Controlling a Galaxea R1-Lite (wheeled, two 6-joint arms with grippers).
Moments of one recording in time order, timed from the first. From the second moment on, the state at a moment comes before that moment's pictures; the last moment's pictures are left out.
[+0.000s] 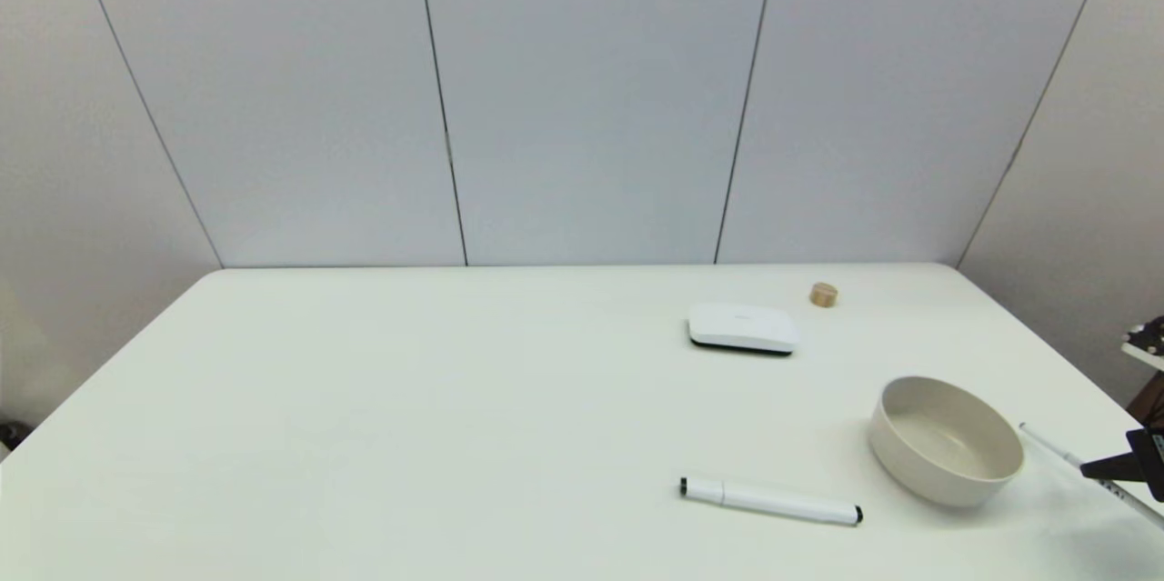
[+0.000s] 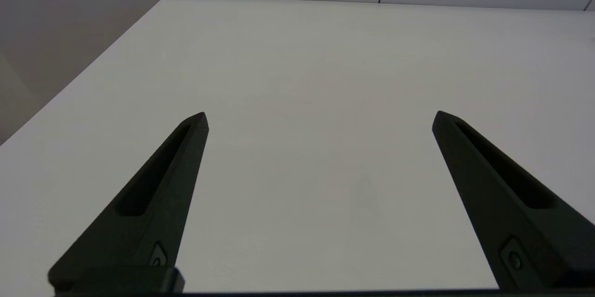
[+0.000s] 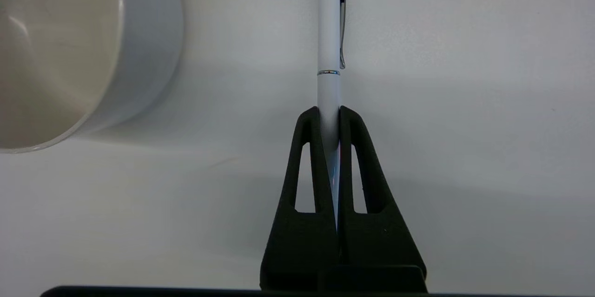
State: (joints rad) left arm 0.01 0.00 0.00 0.00 0.00 -0.01; right arm -0.58 1.66 -0.80 0.33 0.38 -0.56
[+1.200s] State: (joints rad) left arm 0.01 0.00 0.00 0.00 0.00 -0.01; right arm -0.54 1.79 -0.87 0.32 0.41 -0.61
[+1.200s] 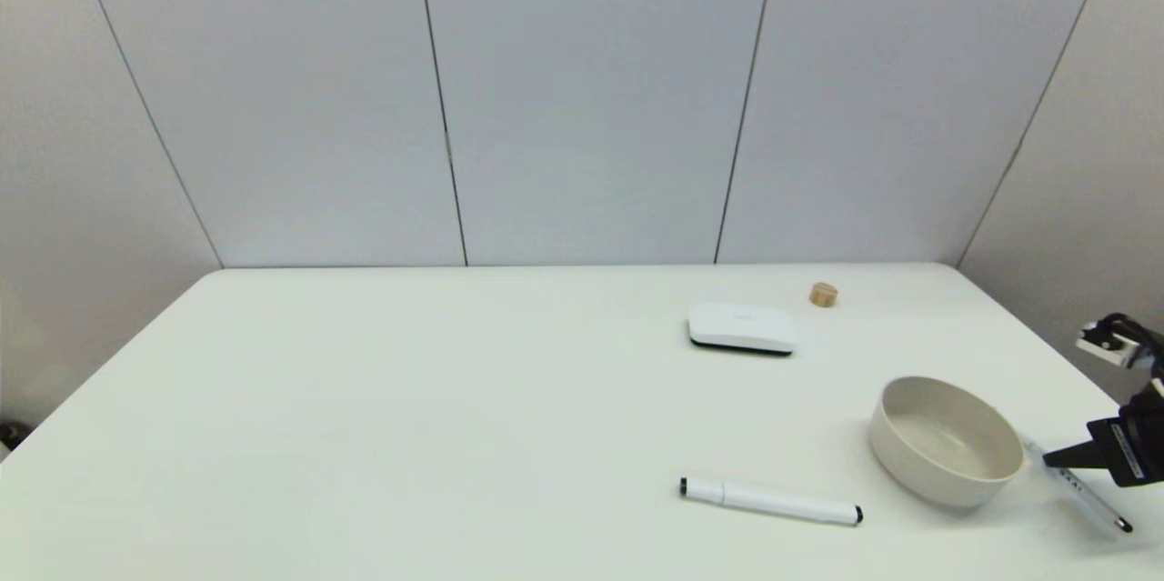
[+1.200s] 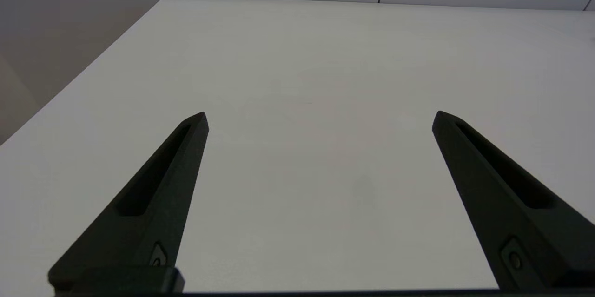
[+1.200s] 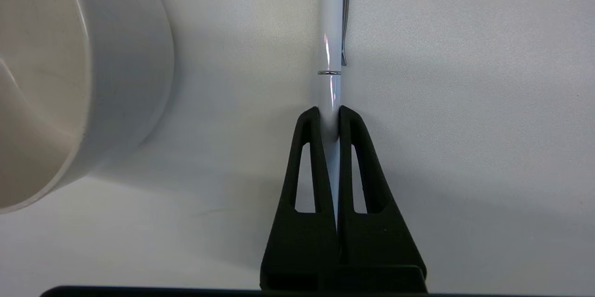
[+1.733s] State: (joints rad) left arm 0.01 0.00 0.00 0.00 0.00 -0.01; right arm -0.54 1.79 -0.87 0.31 0.41 -0.61
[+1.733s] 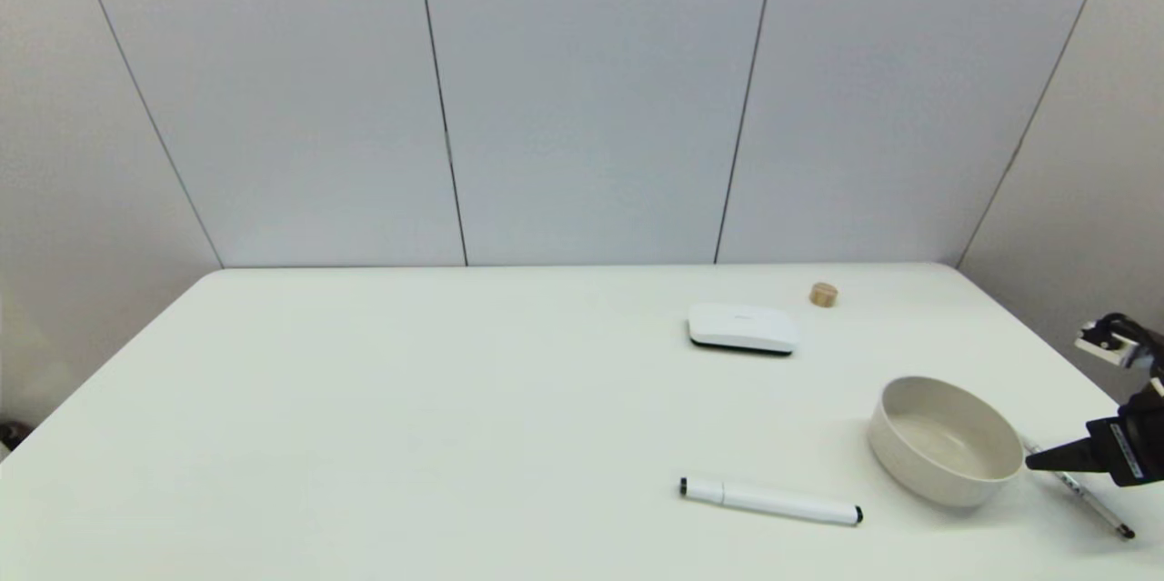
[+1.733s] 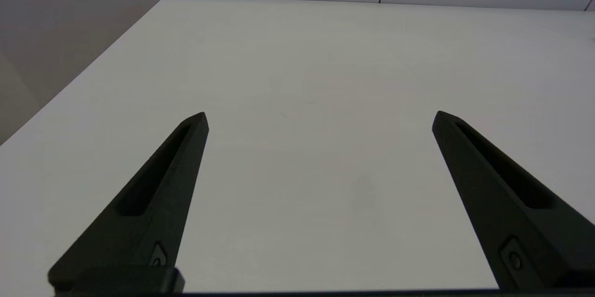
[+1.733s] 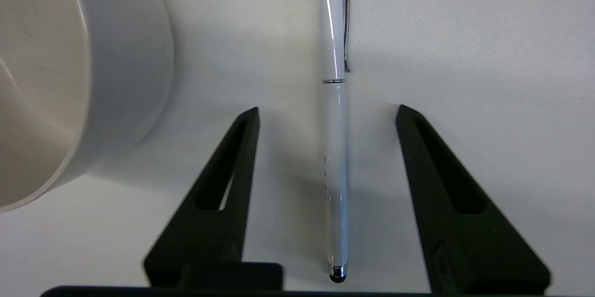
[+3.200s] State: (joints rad) left arm 0.01 0.00 0.00 0.00 0.00 -0.01; right arm -0.42 0.95 -0.69 0.23 0.22 -0.45
